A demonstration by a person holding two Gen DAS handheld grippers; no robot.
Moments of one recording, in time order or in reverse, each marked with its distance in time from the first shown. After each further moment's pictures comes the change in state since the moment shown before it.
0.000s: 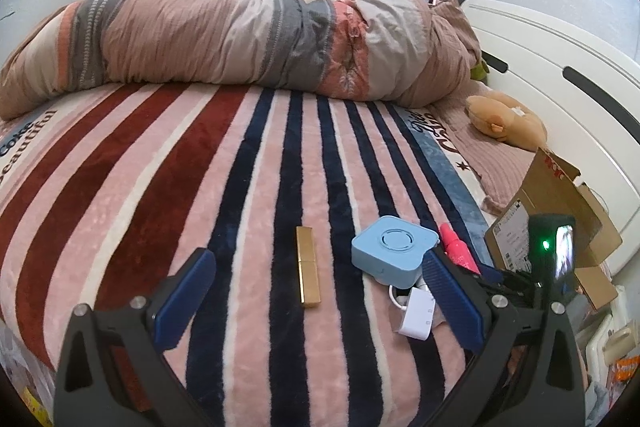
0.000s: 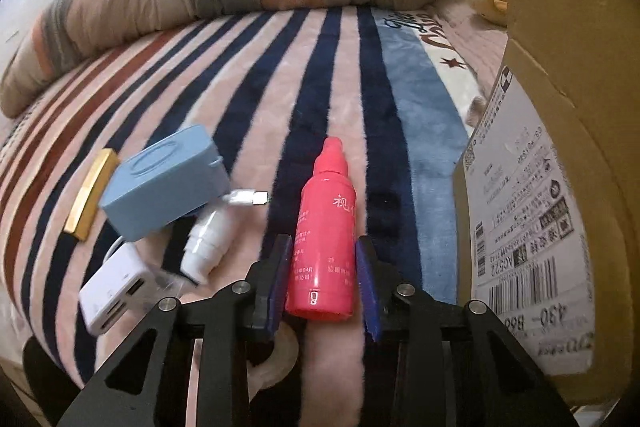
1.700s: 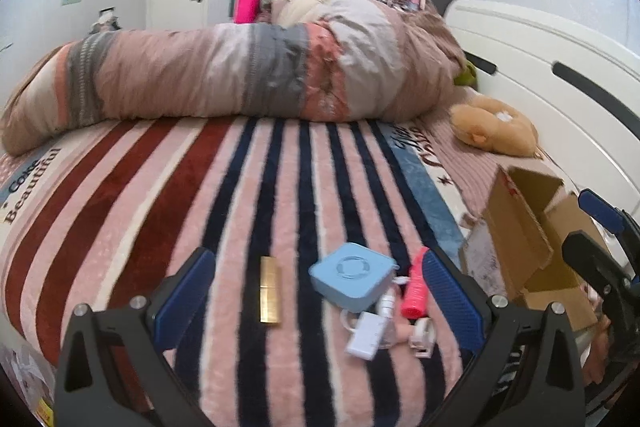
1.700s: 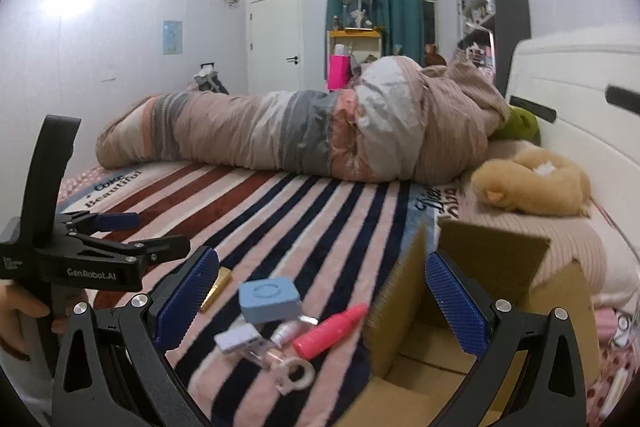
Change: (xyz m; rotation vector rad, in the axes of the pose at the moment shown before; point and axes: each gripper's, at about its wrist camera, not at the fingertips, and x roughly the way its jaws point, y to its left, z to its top) left arm -0.033 -0.057 0.027 0.040 -0.049 0.061; right arm -0.208 -0.009 0.013 -0.215 -0.508 0.226
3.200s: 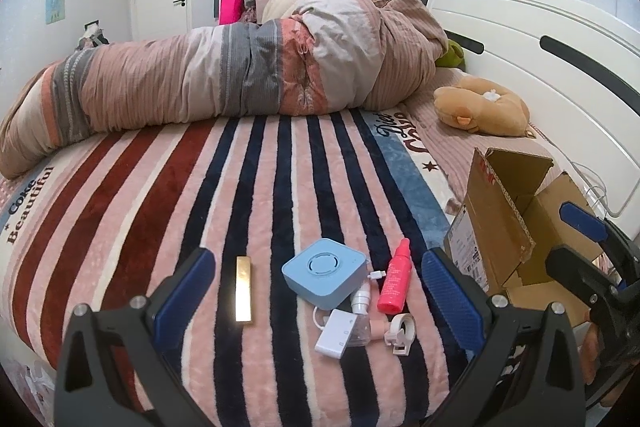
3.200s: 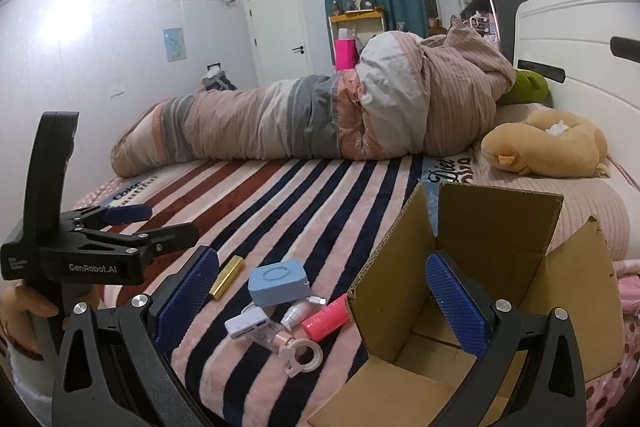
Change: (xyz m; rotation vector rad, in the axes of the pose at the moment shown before) left arm 0.002 -0.053 0.003 0.086 0.039 -0.006; right arm -0.005 -0.047 -0.025 0.134 0.041 0.085
